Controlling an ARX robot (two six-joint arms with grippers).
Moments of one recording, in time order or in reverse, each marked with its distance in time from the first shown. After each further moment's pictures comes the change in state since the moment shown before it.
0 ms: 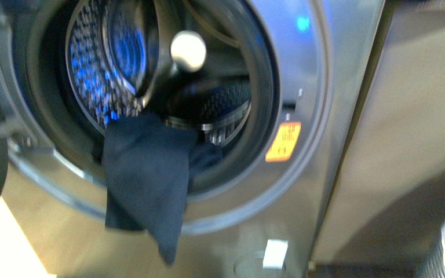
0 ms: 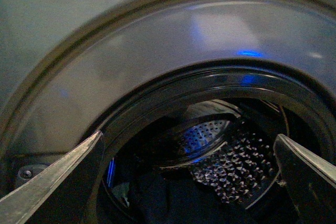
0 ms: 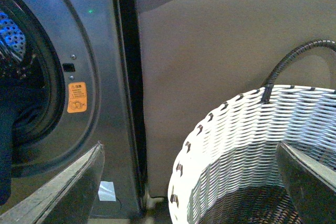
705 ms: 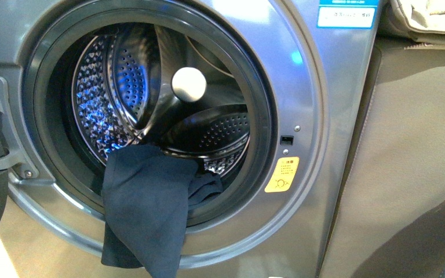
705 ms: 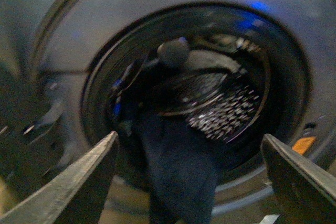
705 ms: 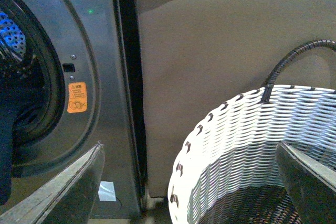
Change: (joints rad) left arm -0.114 -0.527 -0.126 -0.606 -0.192 -0.020; right arm 0.000 0.000 0.000 0.000 0.000 0.000
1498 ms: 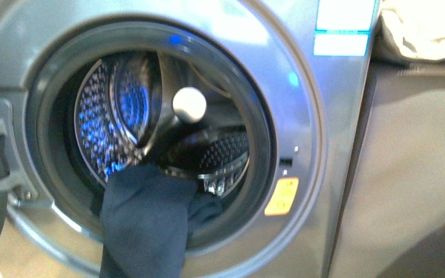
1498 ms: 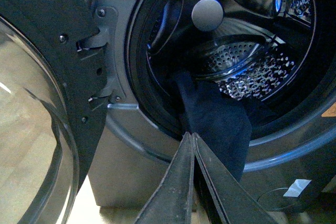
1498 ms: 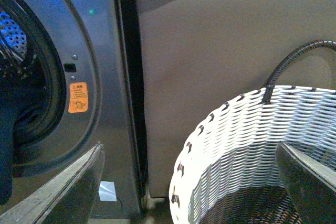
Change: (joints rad) left arm 0.156 -0.322 -0.311 -0.078 0.092 0.006; right arm 0.000 0.000 0.000 0.000 0.000 0.000
